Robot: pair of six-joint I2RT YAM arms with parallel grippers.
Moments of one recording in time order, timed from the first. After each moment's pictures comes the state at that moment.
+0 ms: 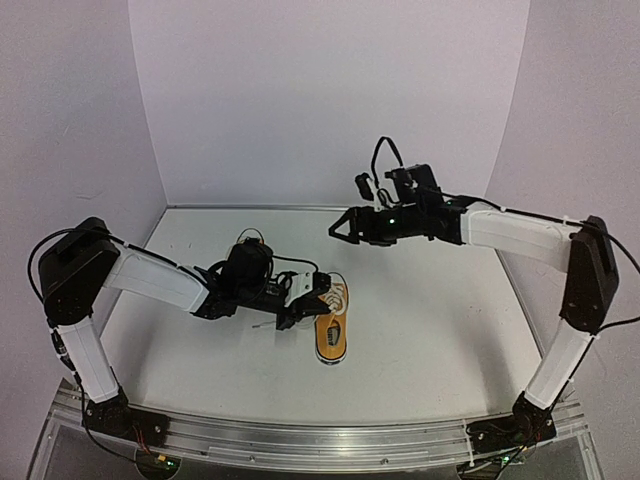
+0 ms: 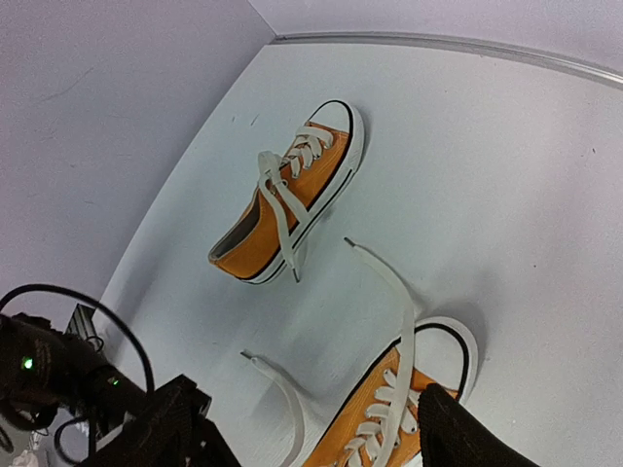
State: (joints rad) left arm -0.87 1.79 0.91 0.42 0.56 0.53; right arm 0.65 1.77 1.42 -0.22 -0.36 0.41
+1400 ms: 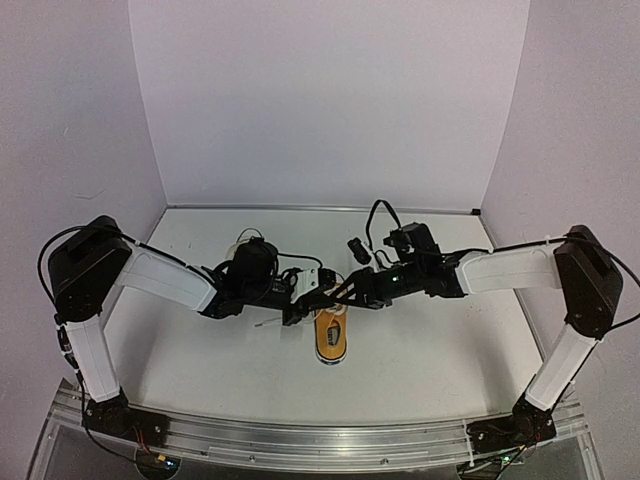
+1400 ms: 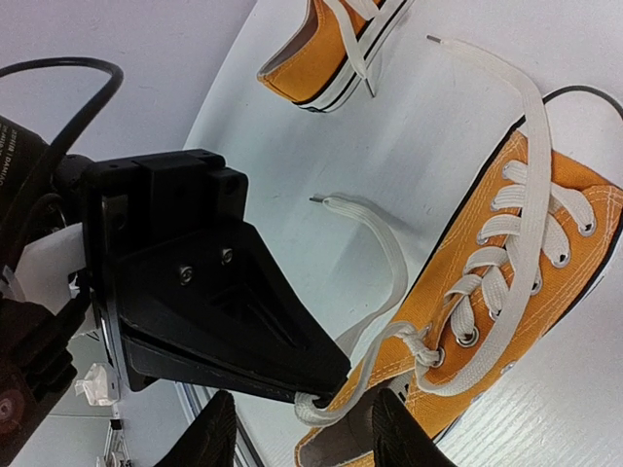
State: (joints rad) left arm -0.87 1.84 0.95 0.47 0.50 0.53; right arm 0.70 1.72 0.99 0.07 -0.64 0.56
